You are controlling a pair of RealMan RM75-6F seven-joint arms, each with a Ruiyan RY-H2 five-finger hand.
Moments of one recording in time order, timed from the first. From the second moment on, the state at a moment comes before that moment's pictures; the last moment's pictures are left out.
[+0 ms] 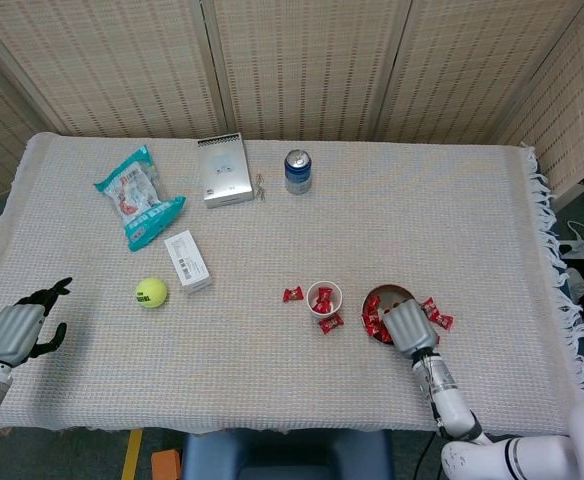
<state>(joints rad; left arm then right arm) -0.33 -1.13 -0.03 -1.40 1.41 1.13 -0.18 0.68 -1.56 -0.11 -1.59 -0.84 1.21 -1.19</state>
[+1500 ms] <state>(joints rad) -0.33 -1.13 -0.03 -1.40 1.41 1.13 -0.19 0.73 -1.47 0.05 -1.77 -0.88 1.21 -1.09</state>
